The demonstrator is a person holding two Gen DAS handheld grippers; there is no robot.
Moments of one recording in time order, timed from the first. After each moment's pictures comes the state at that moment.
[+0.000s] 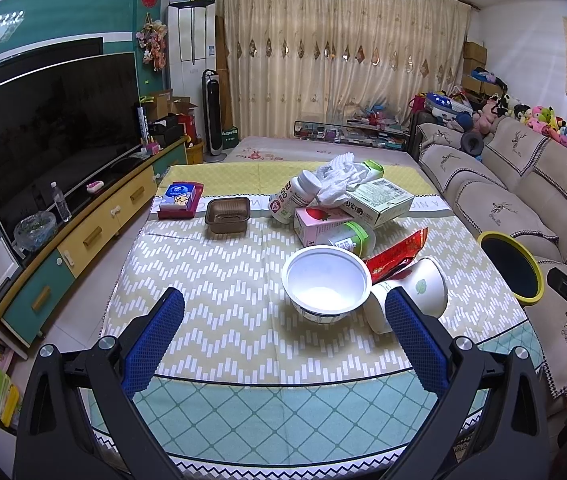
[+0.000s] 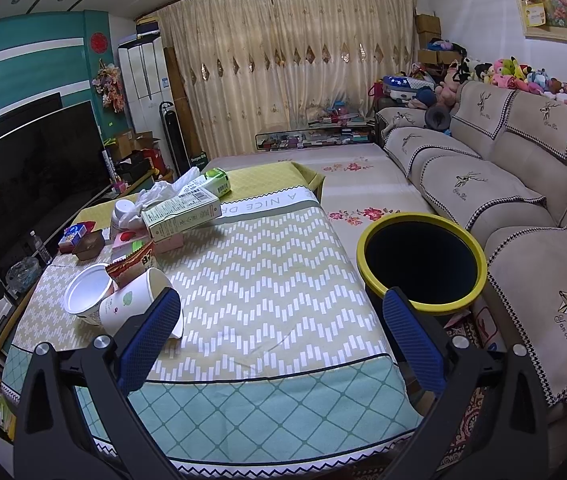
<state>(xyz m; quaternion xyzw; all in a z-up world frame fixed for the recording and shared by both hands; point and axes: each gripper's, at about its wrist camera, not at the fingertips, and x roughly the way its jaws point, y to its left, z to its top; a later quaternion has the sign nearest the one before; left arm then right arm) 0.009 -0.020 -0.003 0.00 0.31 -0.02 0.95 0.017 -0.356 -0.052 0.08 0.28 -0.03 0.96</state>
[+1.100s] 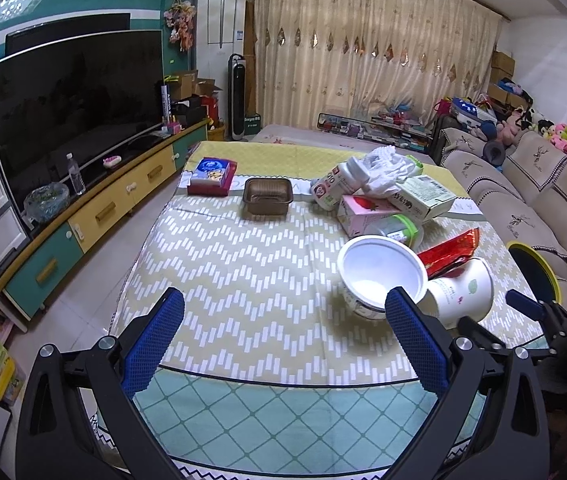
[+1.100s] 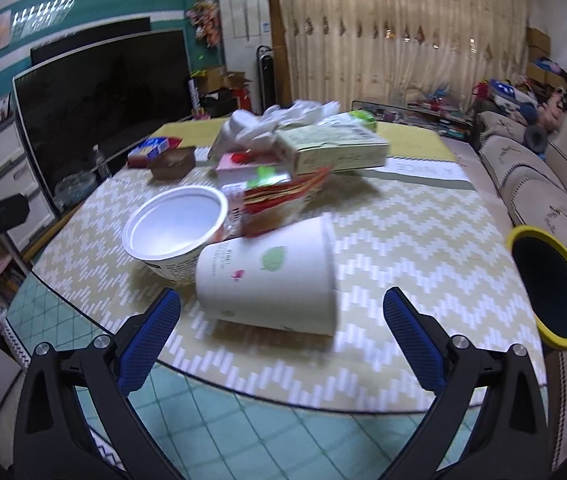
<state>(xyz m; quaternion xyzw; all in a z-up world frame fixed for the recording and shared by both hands) 0.030 0.029 -0.034 -0.04 0.33 0.02 0.94 0.086 -0.219 -0.111 -0.02 0.35 0.13 0.93</state>
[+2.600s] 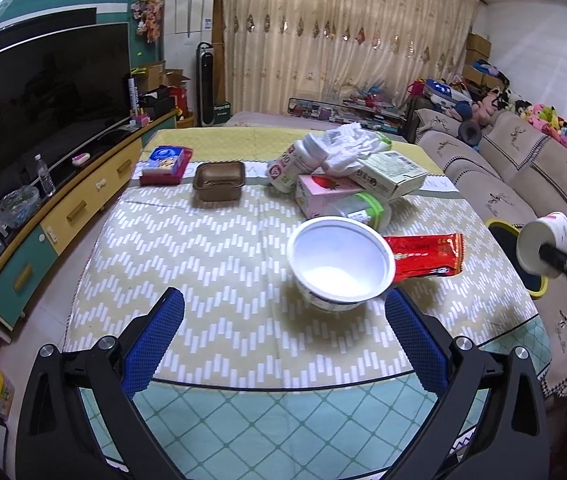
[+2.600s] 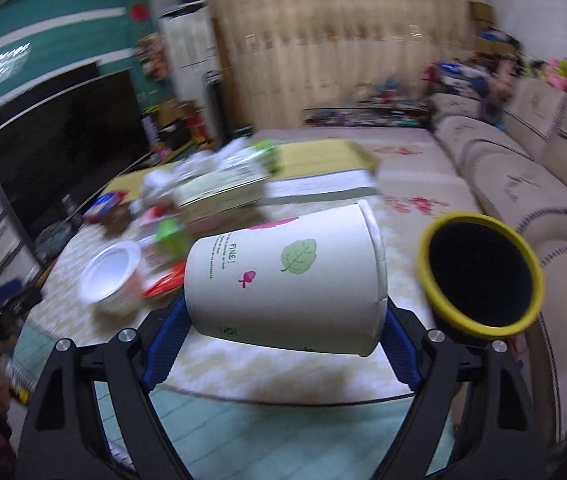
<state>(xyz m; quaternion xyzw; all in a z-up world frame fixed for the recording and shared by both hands) 0.054 -0.007 -0.054 -0.02 0.35 -0.04 0.93 0.075 -0.364 -0.061 0.08 0.32 0.04 0.94</state>
